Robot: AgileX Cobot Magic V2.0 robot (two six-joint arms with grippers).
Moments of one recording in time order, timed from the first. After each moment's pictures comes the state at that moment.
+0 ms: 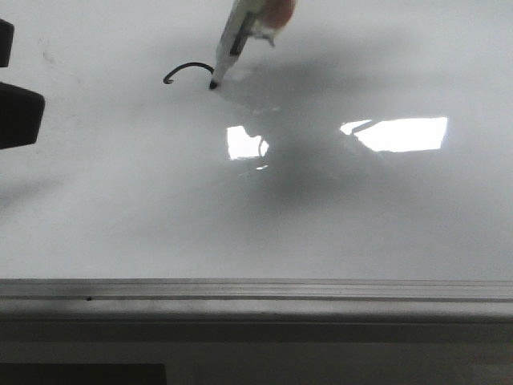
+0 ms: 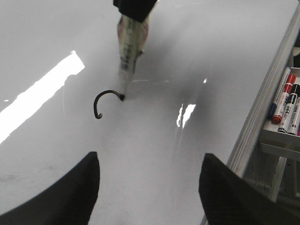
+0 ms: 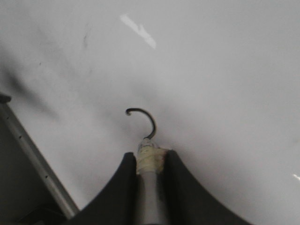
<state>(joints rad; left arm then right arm) -0.84 0.70 -0.31 0.41 -0.07 -0.01 0.83 1.26 -1.16 -0.14 0.66 0.03</state>
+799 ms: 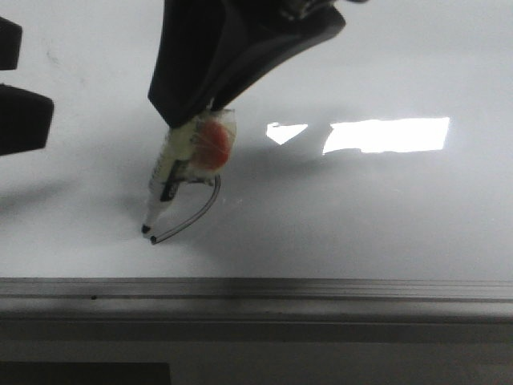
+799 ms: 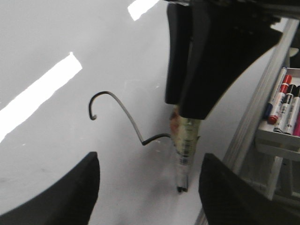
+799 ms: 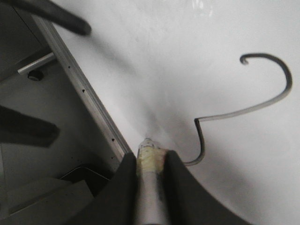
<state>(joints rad) -0.86 0.72 -0.31 0.42 -0.09 -0.01 0.97 1.32 -1.07 -0.05 0.61 0.05</state>
